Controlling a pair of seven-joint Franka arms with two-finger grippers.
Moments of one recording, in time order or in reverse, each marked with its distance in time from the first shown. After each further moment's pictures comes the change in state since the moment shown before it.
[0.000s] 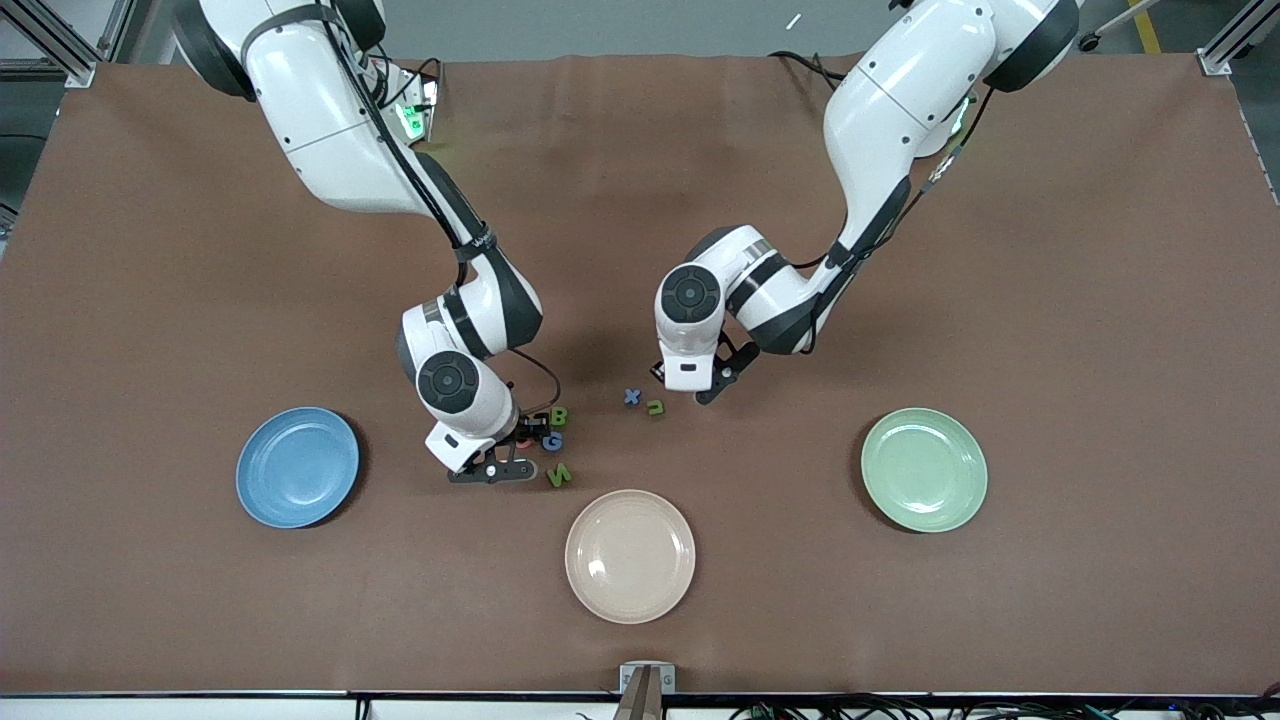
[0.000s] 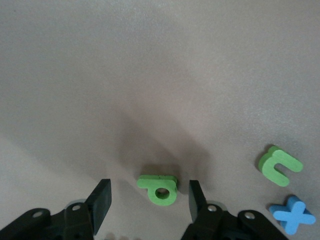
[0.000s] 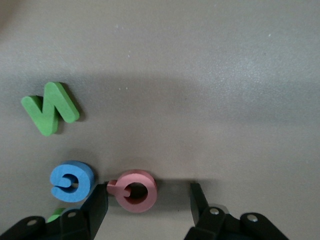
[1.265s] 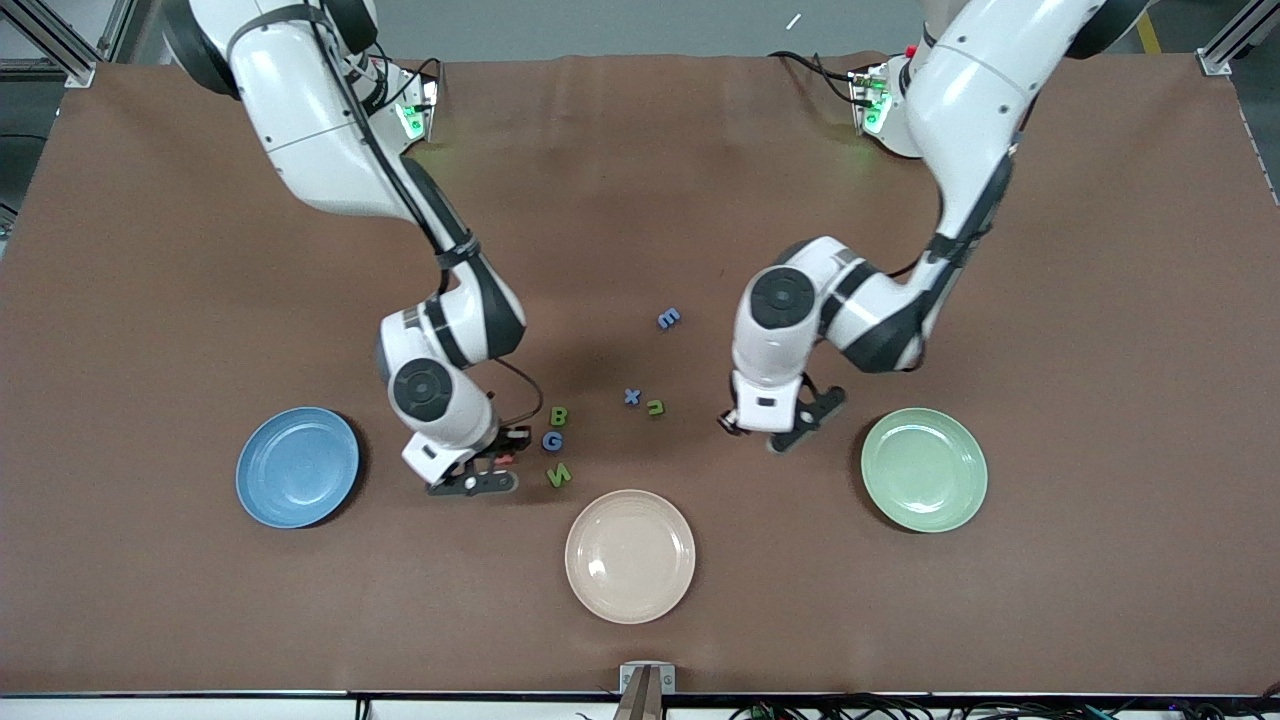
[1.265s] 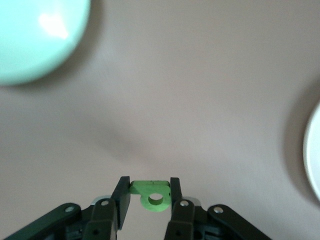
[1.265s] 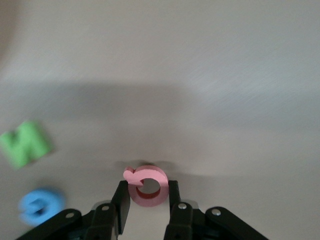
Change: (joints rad) left arm 0.227 -0.163 0.012 -0.033 0.183 0.042 0.232; right arm -0.088 -0.009 -0.025 0.043 0.000 0.004 -0.138
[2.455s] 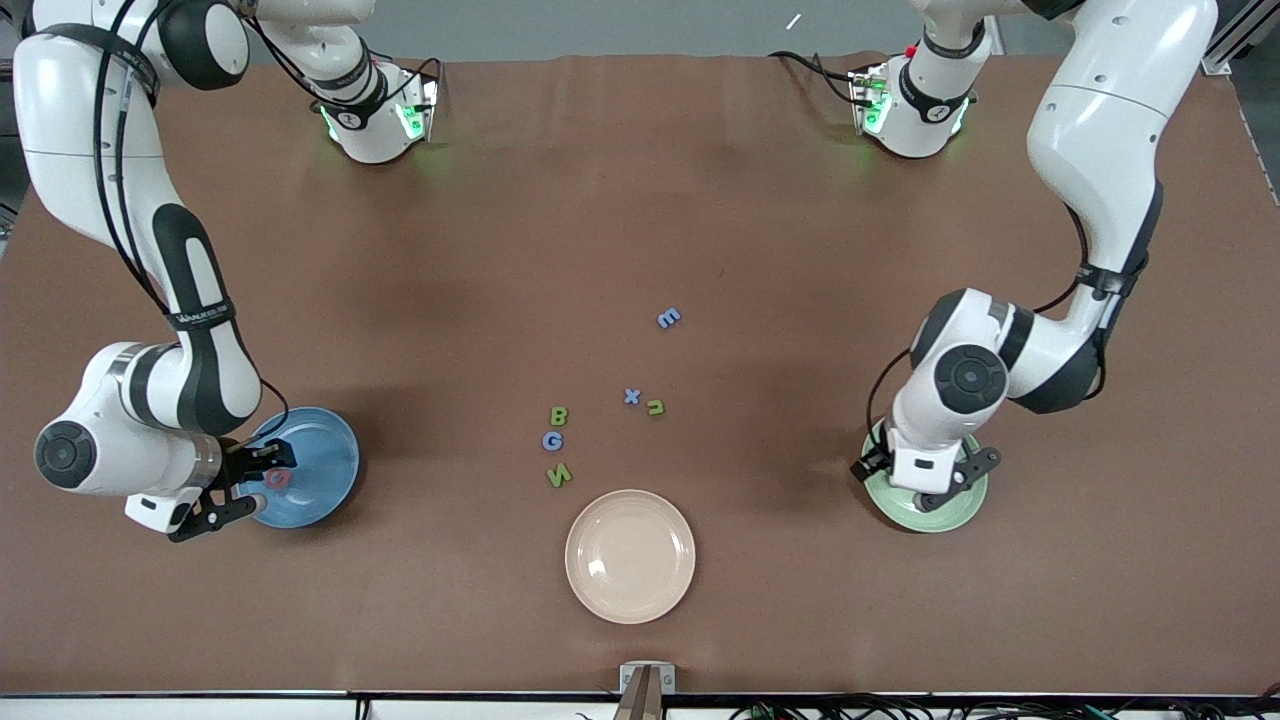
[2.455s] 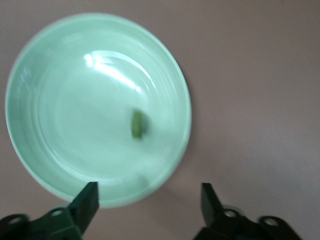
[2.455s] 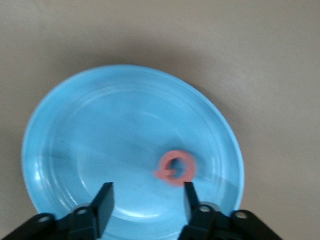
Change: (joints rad) left arm 0.262 0.023 -0.076 -0.022 0.000 -0.064 0.290; right arm -0.450 -0.030 0.016 0.023 0.001 -0.200 -0.731
